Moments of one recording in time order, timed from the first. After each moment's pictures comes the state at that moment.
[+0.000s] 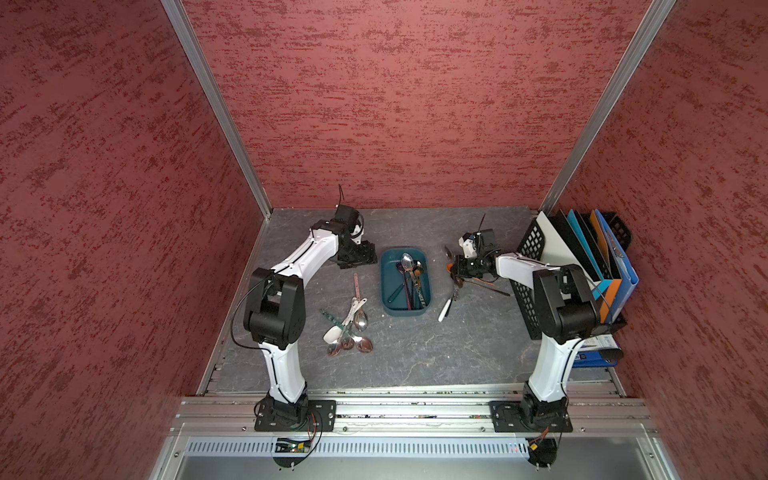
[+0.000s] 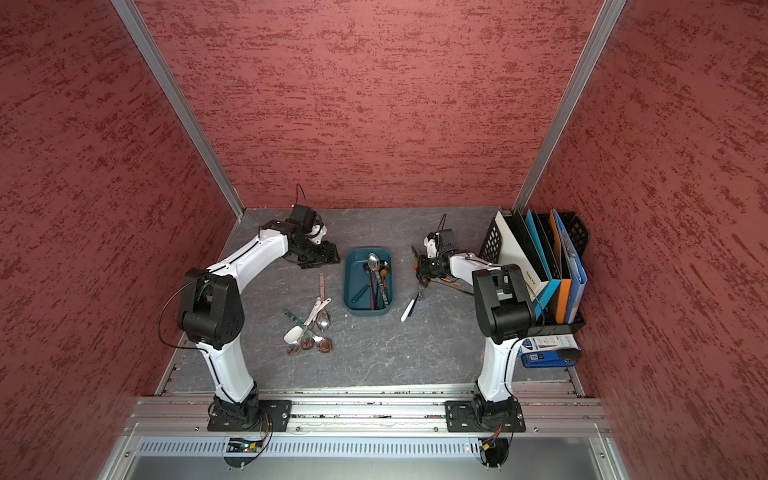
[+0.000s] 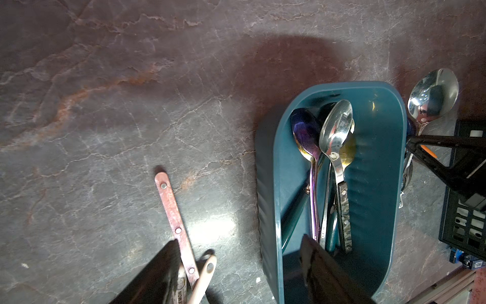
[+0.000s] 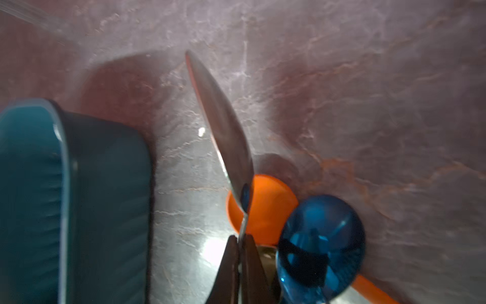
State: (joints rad) left arm -0.27 1.89 1.56 -0.85 0.26 -0.32; right arm 0.19 1.94 1.20 -0.23 -0.40 0.31
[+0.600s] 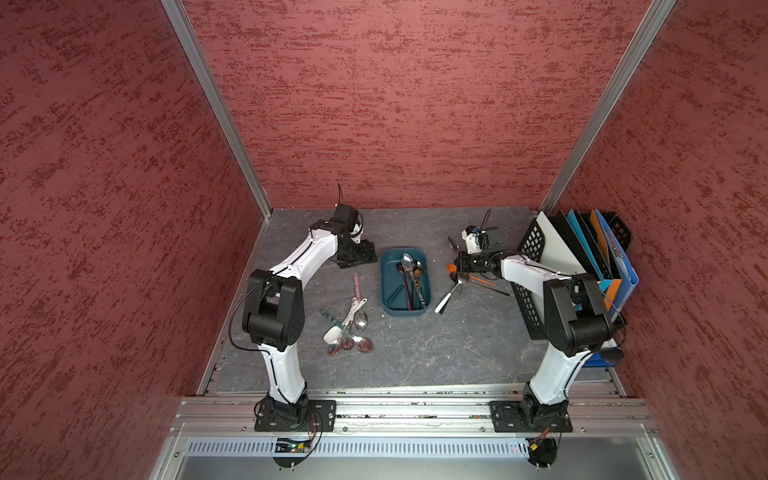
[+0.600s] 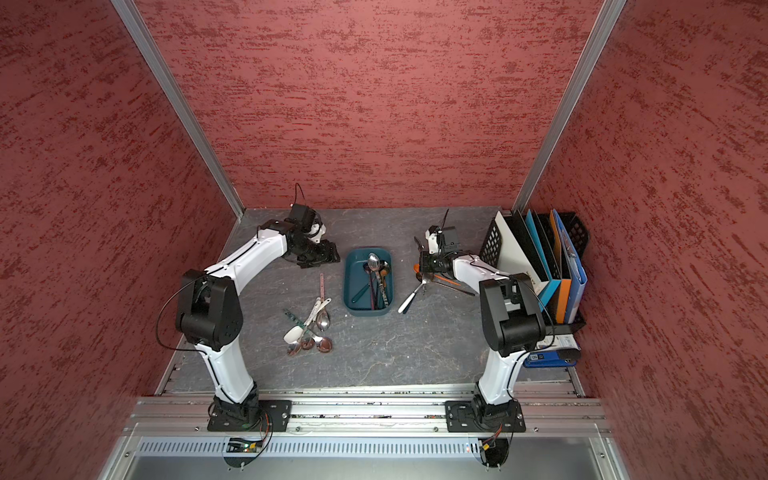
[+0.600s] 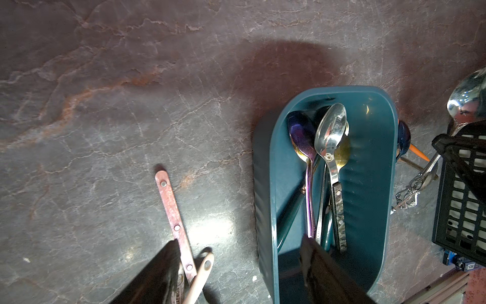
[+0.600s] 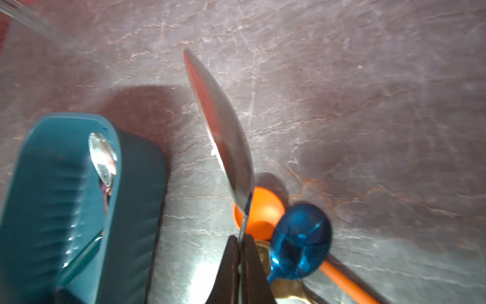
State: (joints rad) left arm -0.27 1.88 1.56 -0.85 0.26 -0.34; right arm 0.20 1.83 1.17 -0.24 -0.26 0.20
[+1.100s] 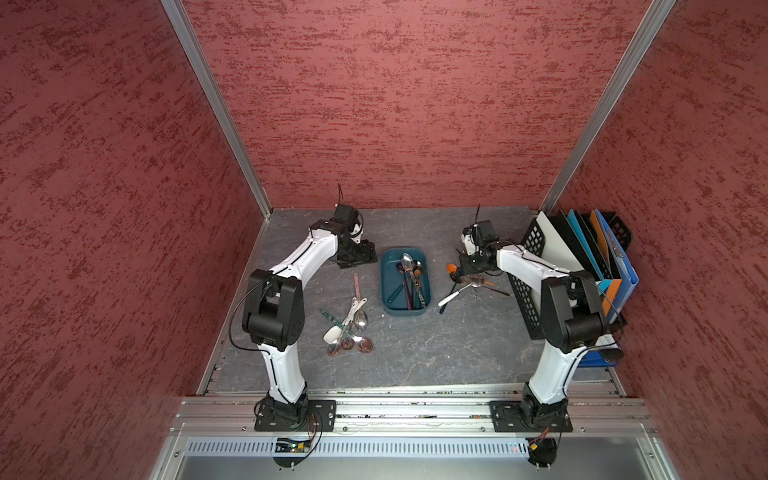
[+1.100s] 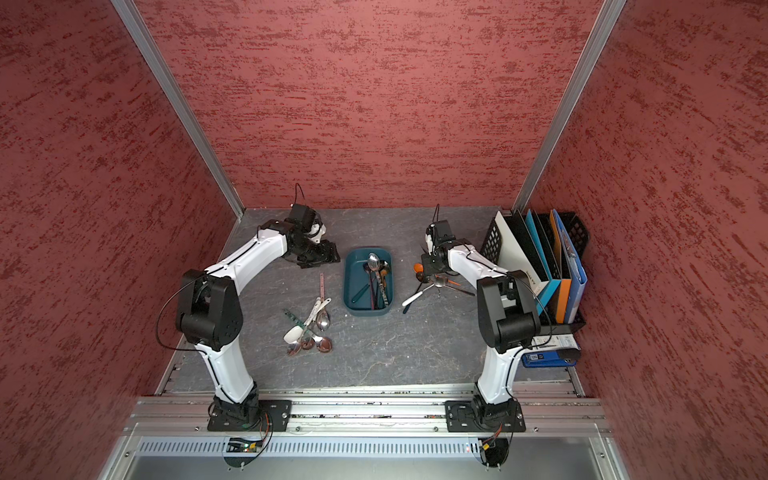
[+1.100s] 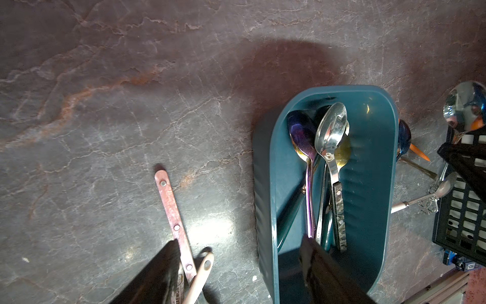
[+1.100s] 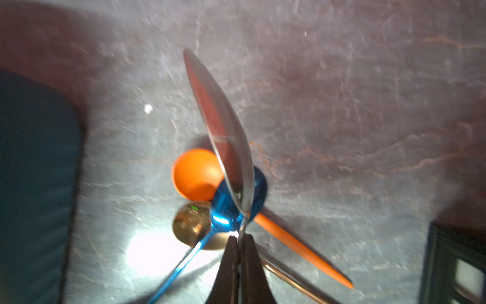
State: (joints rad) left arm -0.27 1.88 1.55 -0.85 0.26 -0.34; right arm 0.23 1.86 1.32 -0.57 0.02 0.03
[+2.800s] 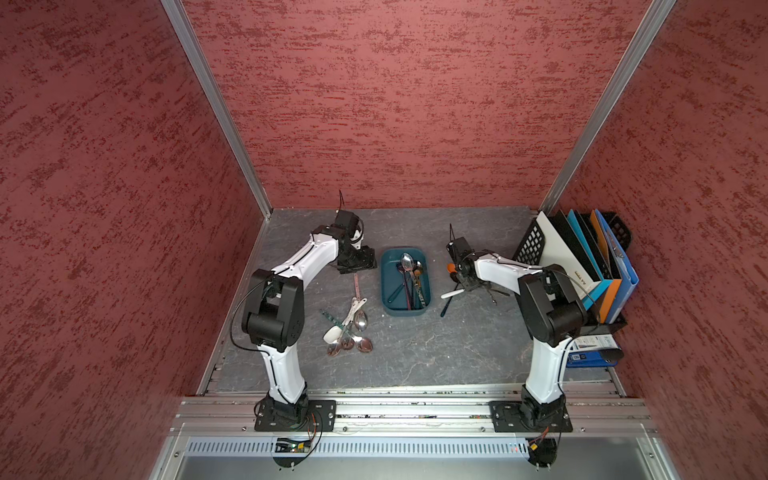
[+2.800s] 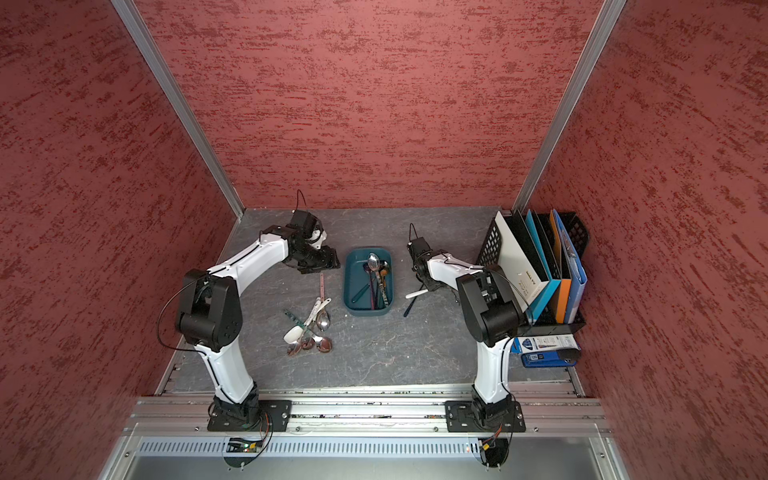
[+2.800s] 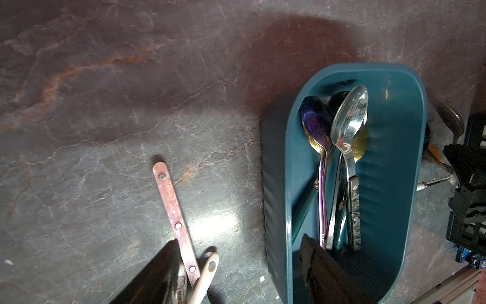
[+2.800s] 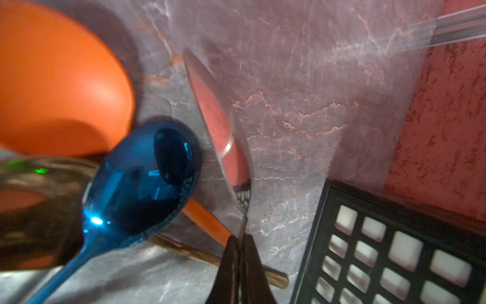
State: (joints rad) left arm -0.27 1.87 1.48 -0.81 0.26 -0.33; right arm 0.37 1.94 1.25 -0.57 0.55 -0.10
